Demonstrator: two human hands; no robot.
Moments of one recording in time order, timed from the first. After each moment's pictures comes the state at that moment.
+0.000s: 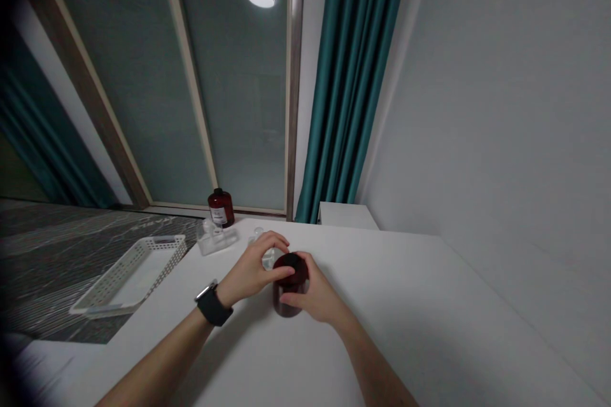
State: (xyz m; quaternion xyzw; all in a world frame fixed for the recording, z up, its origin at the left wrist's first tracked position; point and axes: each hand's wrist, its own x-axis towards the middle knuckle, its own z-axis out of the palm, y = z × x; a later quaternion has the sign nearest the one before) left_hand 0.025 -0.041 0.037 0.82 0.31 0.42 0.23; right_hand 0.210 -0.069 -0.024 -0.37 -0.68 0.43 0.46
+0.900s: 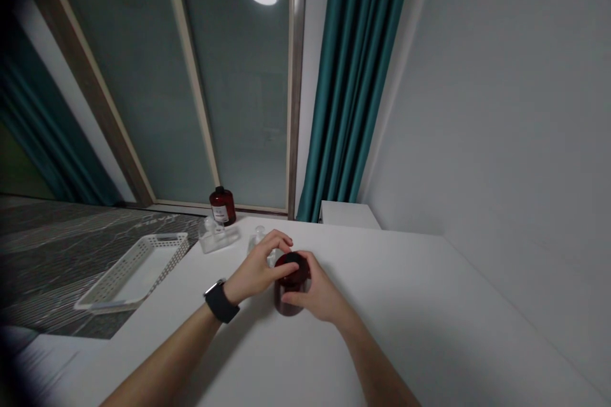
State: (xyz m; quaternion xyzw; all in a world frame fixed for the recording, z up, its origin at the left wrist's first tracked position) left_hand 0.032 -0.038 0.027 0.79 0.30 0.44 0.29; right_hand 0.209 -0.071 -0.021 -0.37 -0.66 0.47 0.46
